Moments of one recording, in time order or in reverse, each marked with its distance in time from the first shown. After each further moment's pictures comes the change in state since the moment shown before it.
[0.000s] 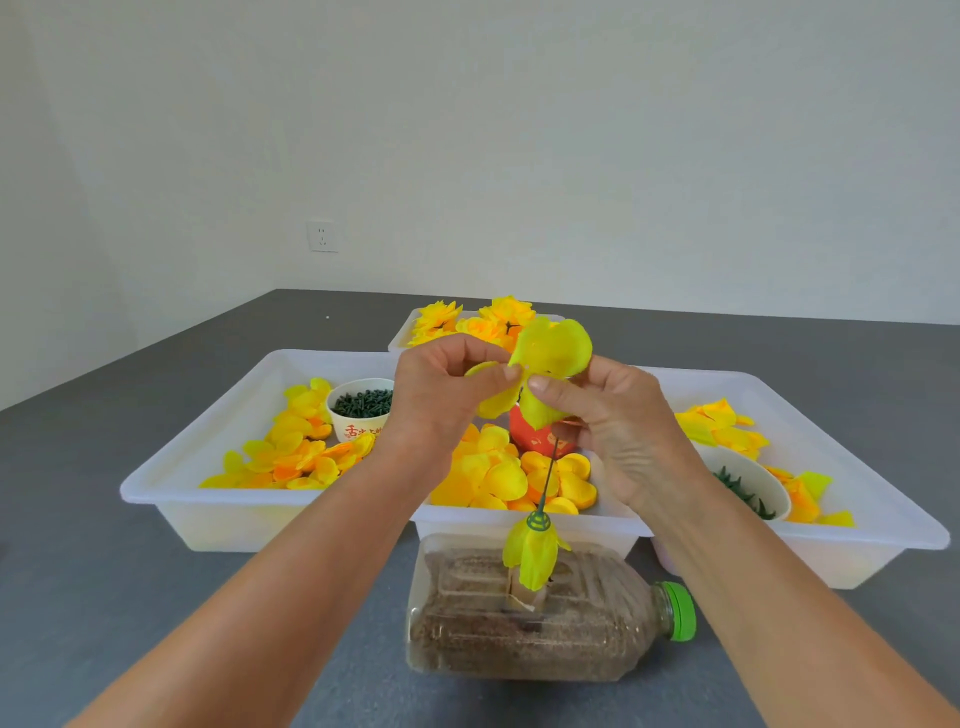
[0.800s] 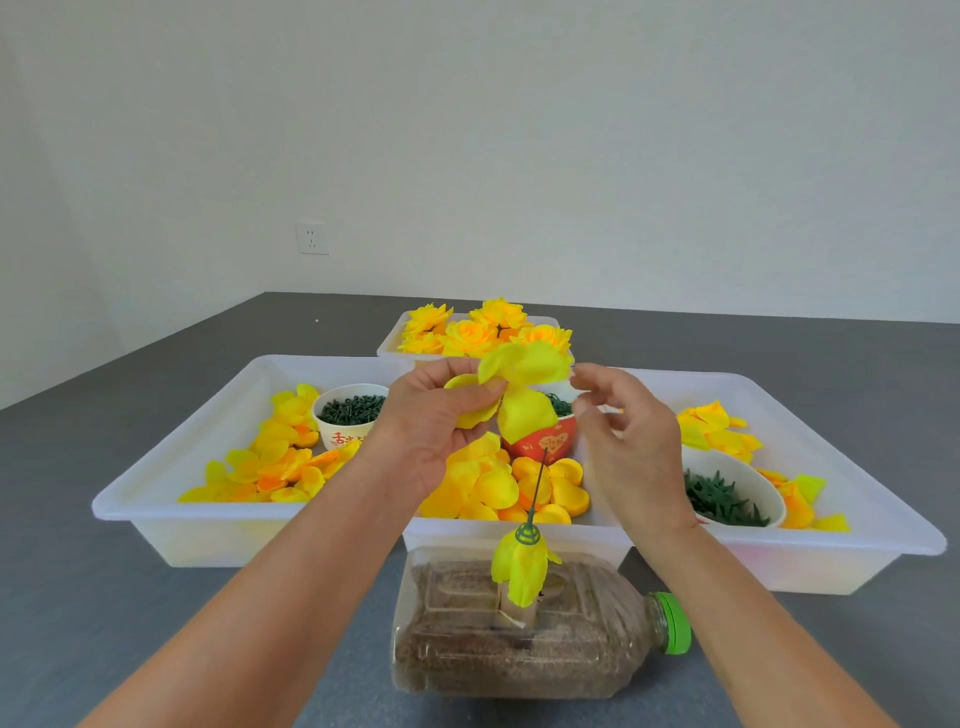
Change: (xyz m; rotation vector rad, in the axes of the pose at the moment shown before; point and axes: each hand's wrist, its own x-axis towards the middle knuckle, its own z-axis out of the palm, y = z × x) left_hand 0.010 -0.013 0.000 -0.257 -0.043 -0.329; right_hand 0.006 0.033 -0.027 -0.593 0.305 -0.463
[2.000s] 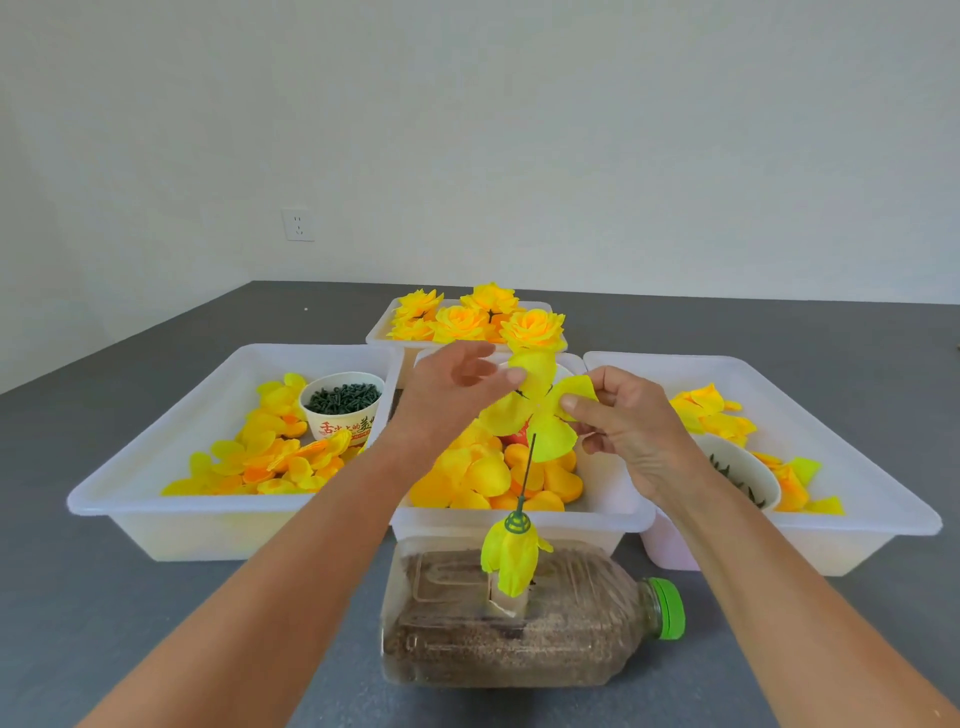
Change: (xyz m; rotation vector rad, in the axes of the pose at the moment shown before) left_hand 0.032 -0.027 -0.003 0.556 -0.016 0.231; right_hand 0.025 0.032 -0.013 0.338 -0.331 0.441
